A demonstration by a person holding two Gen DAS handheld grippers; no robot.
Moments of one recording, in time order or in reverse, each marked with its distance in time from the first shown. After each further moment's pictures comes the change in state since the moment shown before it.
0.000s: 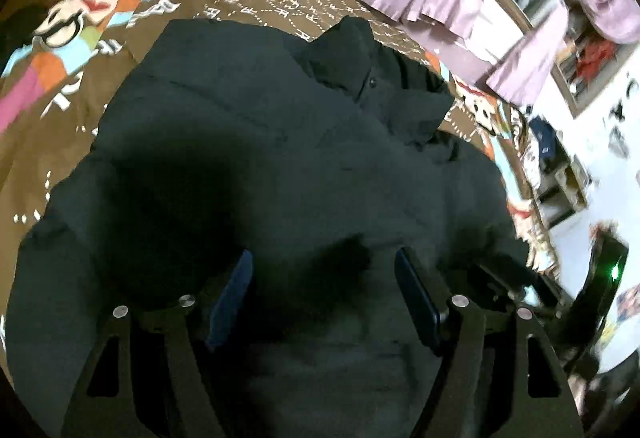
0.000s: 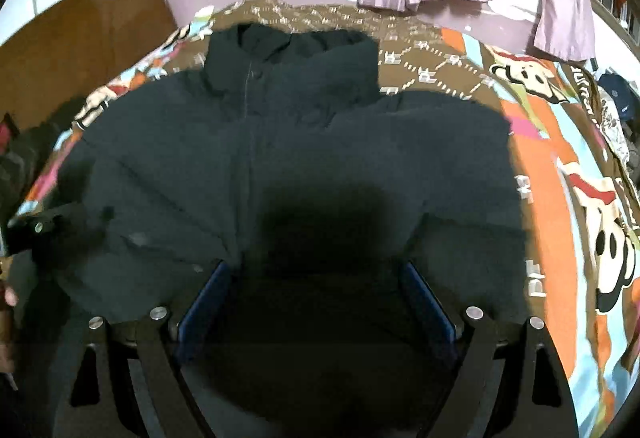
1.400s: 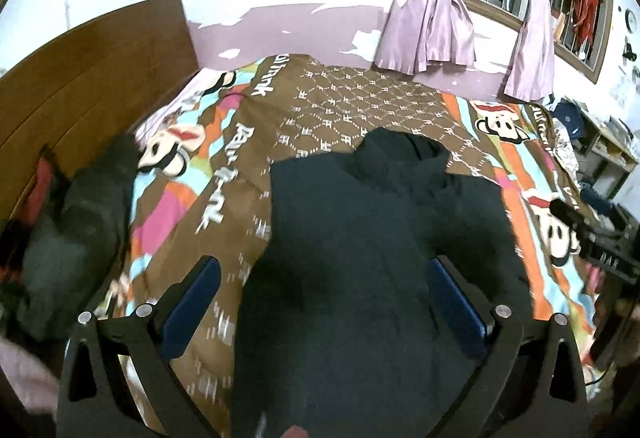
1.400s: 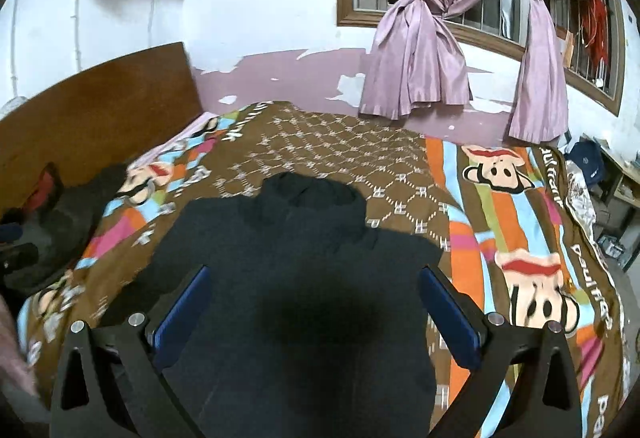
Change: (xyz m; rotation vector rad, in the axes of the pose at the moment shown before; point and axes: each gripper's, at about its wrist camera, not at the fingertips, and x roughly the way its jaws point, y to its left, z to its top) left arm -0.194 -0.063 -0.001 0.265 -0.201 0.309; right arm -0.178 0.026 0.065 -0.028 -0.271 -0.009
